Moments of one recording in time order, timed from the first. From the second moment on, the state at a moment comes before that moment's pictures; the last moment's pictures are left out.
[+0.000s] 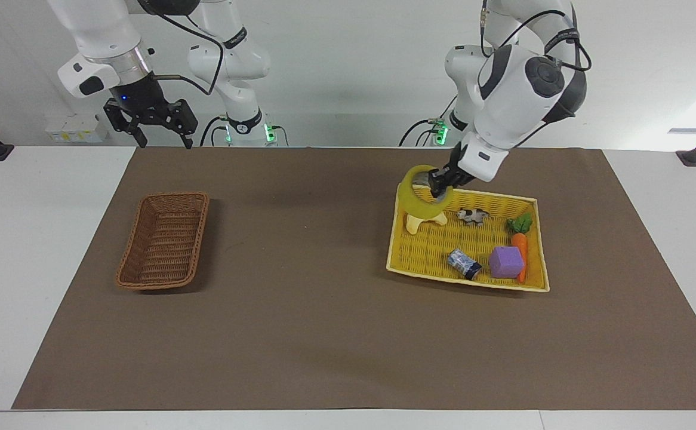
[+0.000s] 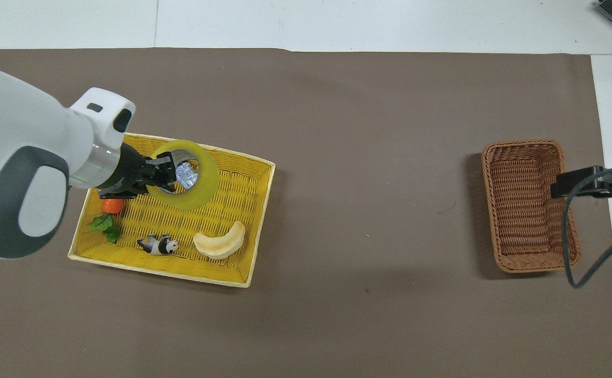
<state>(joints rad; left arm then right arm) -0.28 0.06 -0.15 -1.78 -0.36 1.82 -0.61 0.02 -0.09 -0.03 -1.63 0.01 1.54 0.06</state>
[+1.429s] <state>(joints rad) -0.57 0.17 -0.25 -1.77 -0.42 2.37 -0.70 0.14 -0.08 0.00 -1.80 0.47 1.68 0.02</state>
